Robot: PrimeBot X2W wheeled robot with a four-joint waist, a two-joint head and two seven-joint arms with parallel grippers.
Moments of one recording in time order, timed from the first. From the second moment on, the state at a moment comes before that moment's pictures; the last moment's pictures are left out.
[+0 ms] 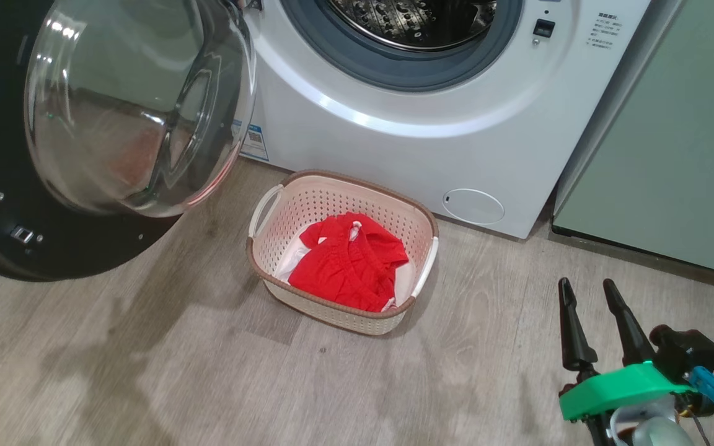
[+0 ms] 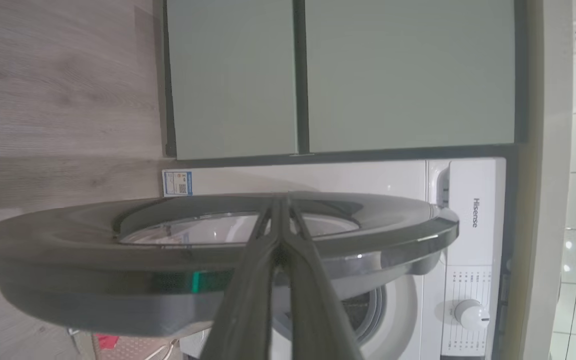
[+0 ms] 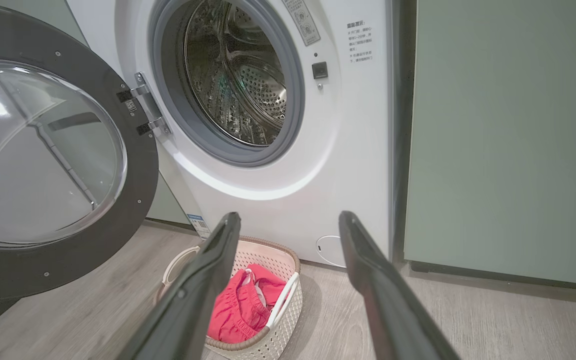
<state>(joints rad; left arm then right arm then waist) -0.93 0.45 0.54 0.87 -1.12 0.28 0.64 -0.07 -0.04 0.09 0.31 0.31 0.12 -0.26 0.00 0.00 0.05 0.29</state>
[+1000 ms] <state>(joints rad) -0.76 0.14 0.31 0.55 -1.19 0.25 0.95 -0.07 -0.04 0.09 0.31 0.32 0.12 -0.26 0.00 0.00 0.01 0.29</state>
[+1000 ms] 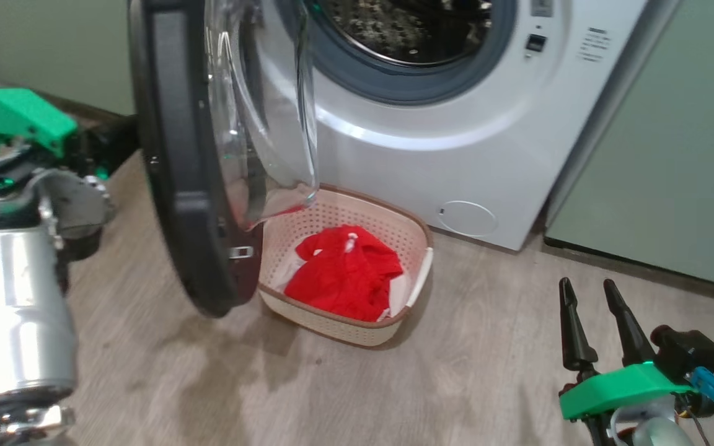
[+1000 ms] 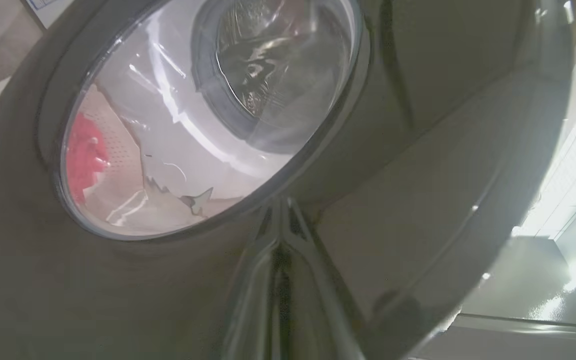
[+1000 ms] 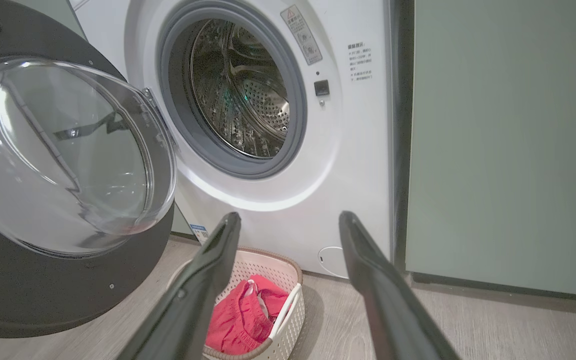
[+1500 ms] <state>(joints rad) -0.80 0.06 0.31 0.69 -1.19 0.18 0.74 -0.07 -0.04 0.09 0.31 0.32 0.12 -0.26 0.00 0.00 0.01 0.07</state>
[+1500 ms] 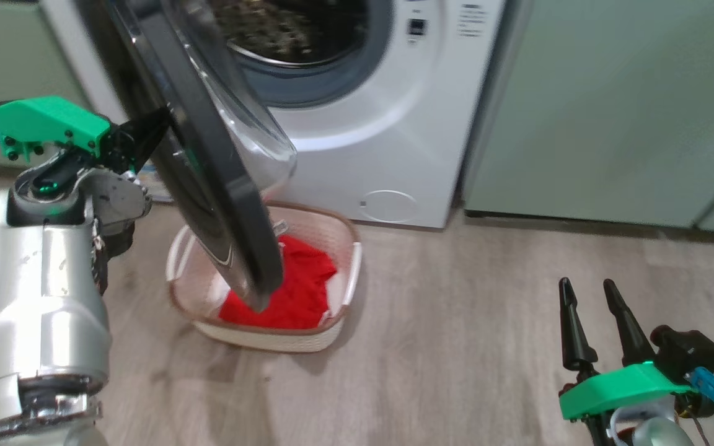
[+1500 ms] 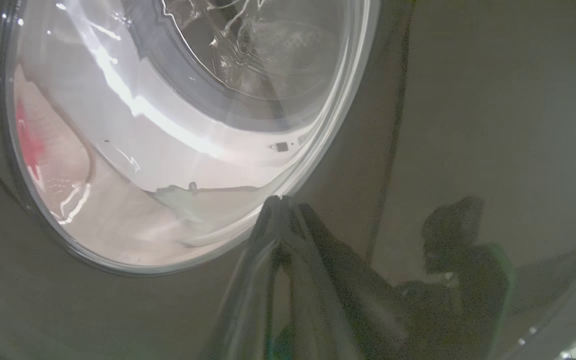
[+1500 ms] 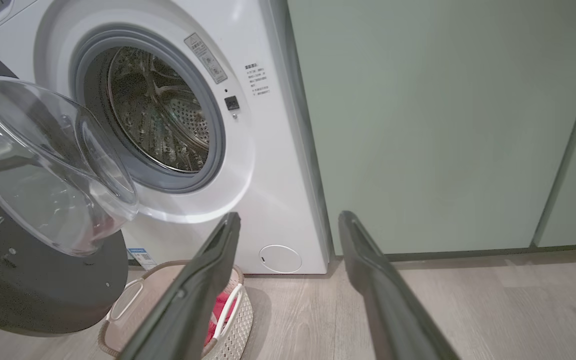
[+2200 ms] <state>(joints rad) -0.87 0.04 0.34 0.91 -1.22 -0.03 0.58 -0.06 -0.05 0.05 0.30 0.32 0.12 -0.26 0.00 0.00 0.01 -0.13</state>
